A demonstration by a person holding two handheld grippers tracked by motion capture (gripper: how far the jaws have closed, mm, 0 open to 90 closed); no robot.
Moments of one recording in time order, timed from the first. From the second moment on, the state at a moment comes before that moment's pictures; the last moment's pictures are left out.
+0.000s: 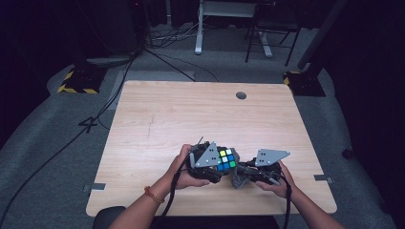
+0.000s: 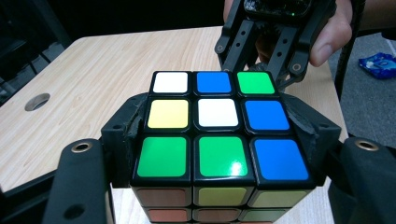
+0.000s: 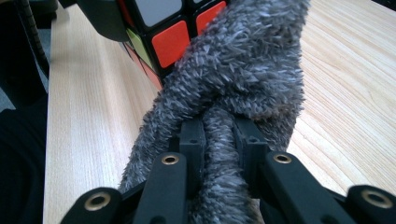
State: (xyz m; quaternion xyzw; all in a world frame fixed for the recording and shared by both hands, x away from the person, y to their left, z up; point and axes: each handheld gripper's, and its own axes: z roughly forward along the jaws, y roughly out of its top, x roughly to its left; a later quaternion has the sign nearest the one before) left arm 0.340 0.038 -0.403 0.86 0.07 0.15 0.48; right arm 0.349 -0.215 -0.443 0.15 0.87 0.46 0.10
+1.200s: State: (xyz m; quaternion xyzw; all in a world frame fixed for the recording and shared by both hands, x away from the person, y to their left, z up) left arm 0.347 0.028 -0.419 0.88 0.07 0.12 0.45; right arm 0.338 -0.227 -0.417 0.14 0.82 0.54 0.12
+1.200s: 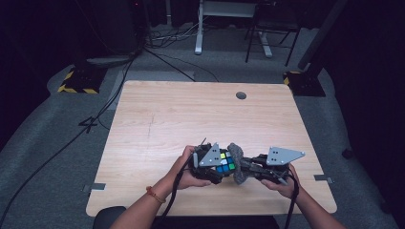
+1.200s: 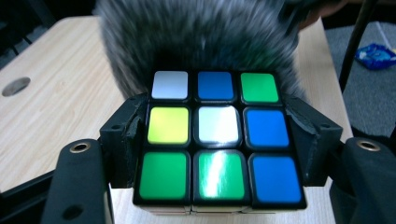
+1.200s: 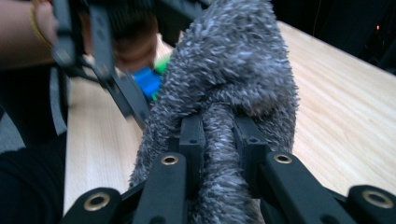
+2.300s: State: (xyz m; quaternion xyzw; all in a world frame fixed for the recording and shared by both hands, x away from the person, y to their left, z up) left arm 0.345 0.040 -0.407 0.85 0.08 0.14 0.50; right arm 0.356 -0.229 -0.449 0.18 0.83 0.52 0.07
